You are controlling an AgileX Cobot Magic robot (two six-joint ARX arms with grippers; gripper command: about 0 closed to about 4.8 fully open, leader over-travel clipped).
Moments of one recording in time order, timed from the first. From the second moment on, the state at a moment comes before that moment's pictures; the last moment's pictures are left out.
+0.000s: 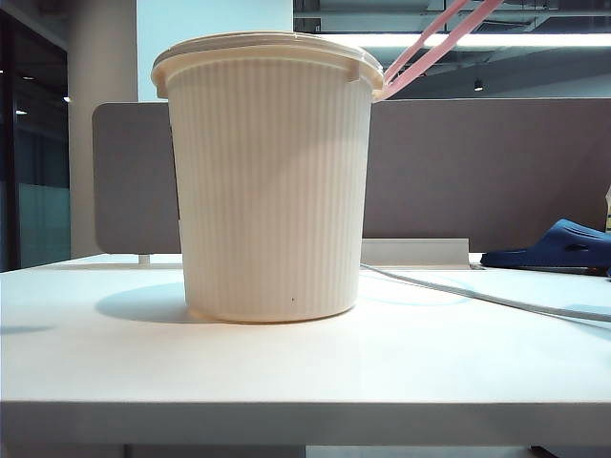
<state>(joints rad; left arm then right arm) -0.30 1.11 1.33 0.29 1.04 -0.87 -0.43 0.98 1.74 -0.67 -0.30 0.16</state>
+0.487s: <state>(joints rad) -0.30 1.09 1.33 0.29 1.06 -0.87 -0.38 1.06 1.66 -0.48 -0.35 0.16</state>
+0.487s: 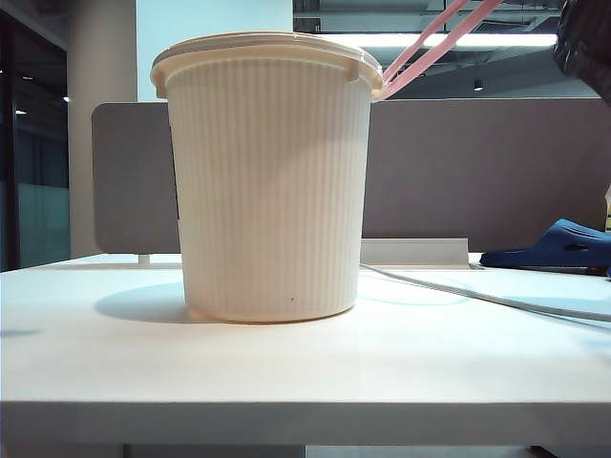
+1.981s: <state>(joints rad) -0.30 1.00 1.33 0.16 1.07 -0.73 -0.06 1.22 1.24 -0.05 -0.15 0.03</state>
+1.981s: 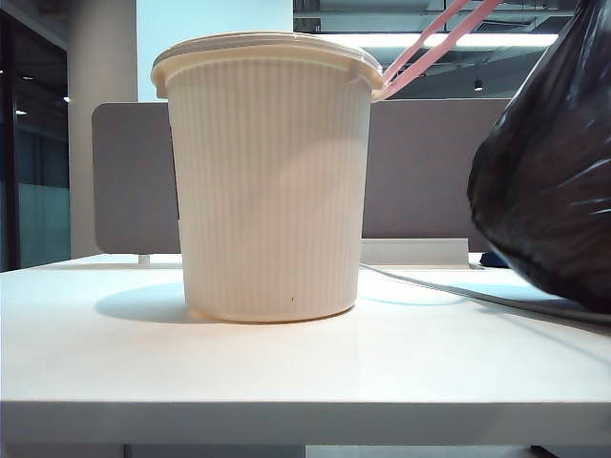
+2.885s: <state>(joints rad) -0.30 0.99 1.33 0.14 1.07 -0.72 -0.01 1.22 1.04 0.13 -0.17 0.06</state>
